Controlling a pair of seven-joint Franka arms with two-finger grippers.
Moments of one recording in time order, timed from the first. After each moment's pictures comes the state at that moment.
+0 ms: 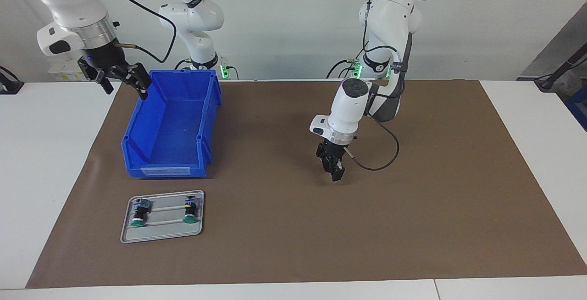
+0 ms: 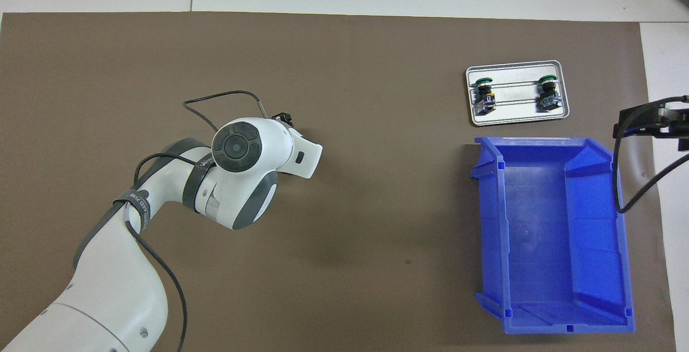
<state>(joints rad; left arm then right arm) -0.38 0.38 -0.16 -1.96 0.04 2.60 0.71 -0.01 -0.03 -0.04 -1.59 -0.04 1.59 0.18</state>
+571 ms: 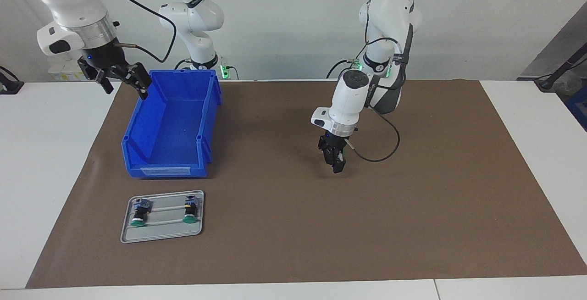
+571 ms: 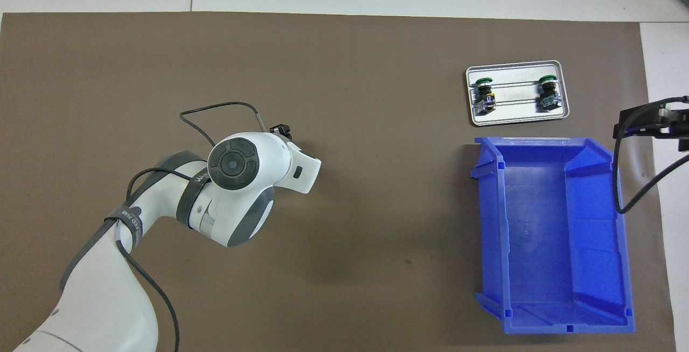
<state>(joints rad) -0.38 0.29 -0.17 -2.06 0.04 2.60 0.71 -0.01 -0.03 -0.04 -1.59 -0.04 1.59 0.18</state>
